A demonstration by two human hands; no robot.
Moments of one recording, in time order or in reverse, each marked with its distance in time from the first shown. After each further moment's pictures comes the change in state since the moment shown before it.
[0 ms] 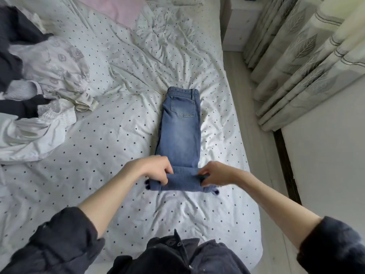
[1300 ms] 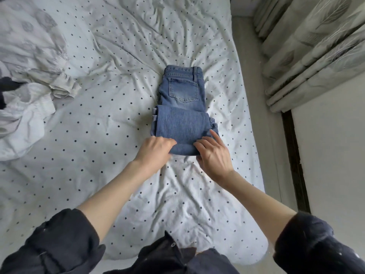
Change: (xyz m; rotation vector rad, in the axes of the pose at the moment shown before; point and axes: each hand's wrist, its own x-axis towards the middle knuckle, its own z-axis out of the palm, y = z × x) left_hand 0.069 -0.029 0.007 0.279 0.687 0.025; right_hand 0.094 0.036 0.032 -0.389 0.947 -0.223
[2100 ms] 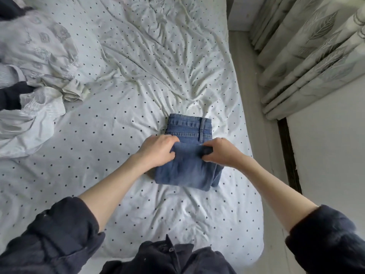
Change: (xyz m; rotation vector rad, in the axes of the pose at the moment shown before) left_hand -0.009 0.011 -0.034 -0.134 -0.194 -0.049; right_hand 0.019 0.008 -0.072 0.304 -0.674 0.337
